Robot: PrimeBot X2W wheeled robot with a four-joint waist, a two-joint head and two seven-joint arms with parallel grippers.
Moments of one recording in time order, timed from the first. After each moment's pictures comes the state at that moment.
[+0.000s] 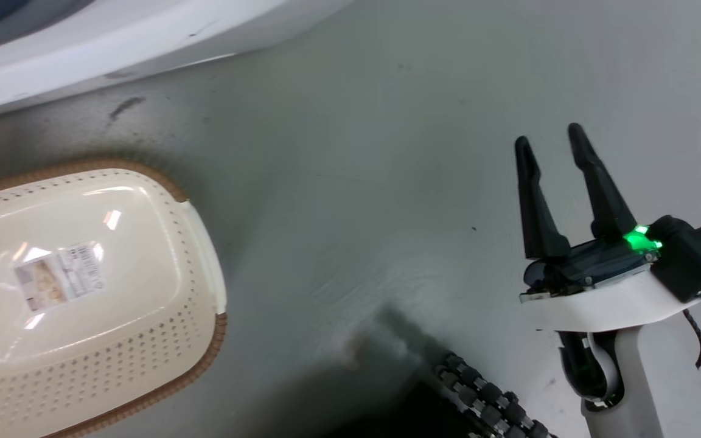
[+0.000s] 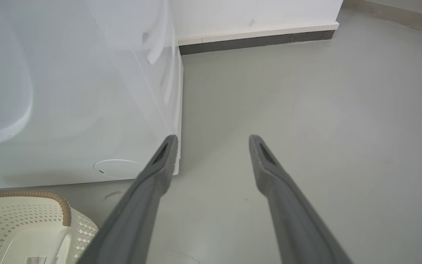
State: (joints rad) left arm -1.65 0.78 -0.46 0.72 -0.20 -0.13 0.59; right arm -0.30 -0.05 0.17 -0.02 0.30 0.13 -0.26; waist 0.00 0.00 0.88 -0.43
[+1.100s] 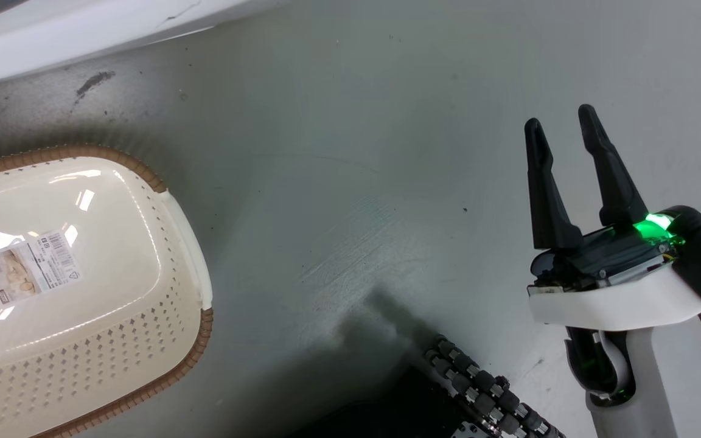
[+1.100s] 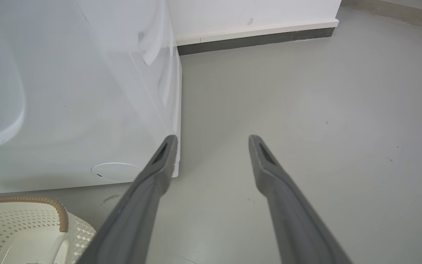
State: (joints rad) left arm -1.80 0.91 -0.71 0.78 -0.42 -0.13 0.82; right arm -0.30 -0.05 0.18 -0.09 0.34 0.13 -0.26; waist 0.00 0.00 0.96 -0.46
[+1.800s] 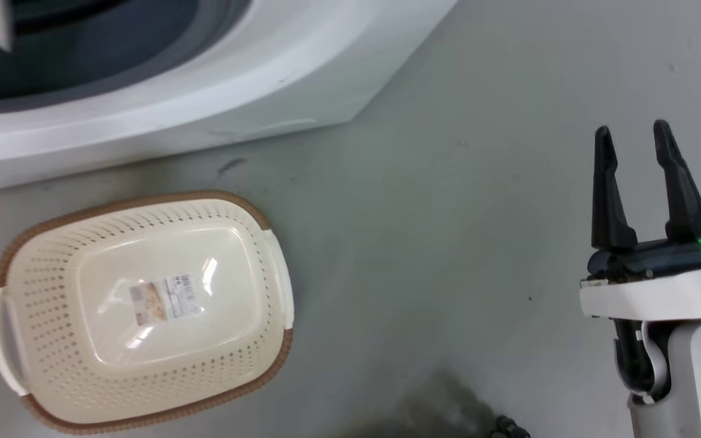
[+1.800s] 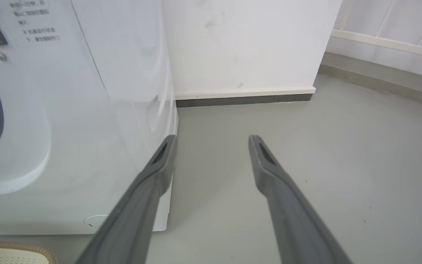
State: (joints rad) left arm -1.38 0.63 -0.72 0.92 -0.51 -0.04 0.00; right arm -0.28 -0.05 0.00 -0.03 0.18 0.13 -0.26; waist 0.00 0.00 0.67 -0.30
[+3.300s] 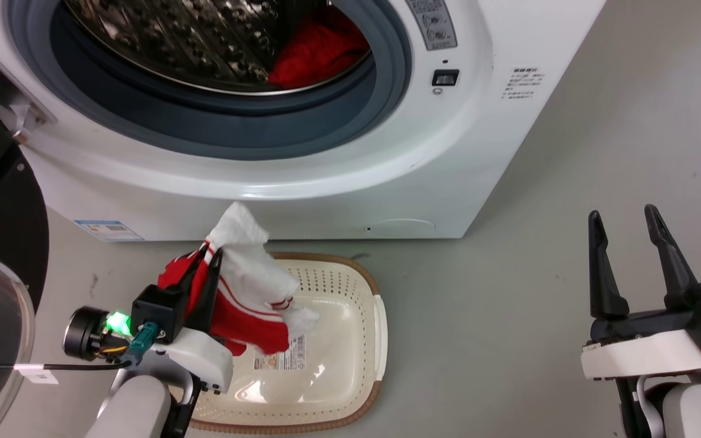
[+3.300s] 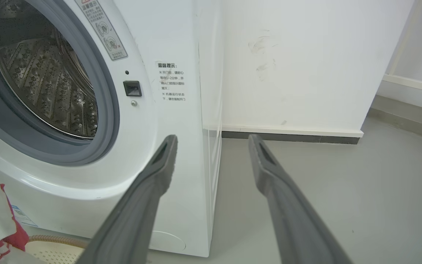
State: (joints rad) left arm -0.29 0.36 -0.38 0.32 -0.28 0.05 -0.26; right arm -0.10 -0.05 -0.05 0.00 0.05 0.13 -0.26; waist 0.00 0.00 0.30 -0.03
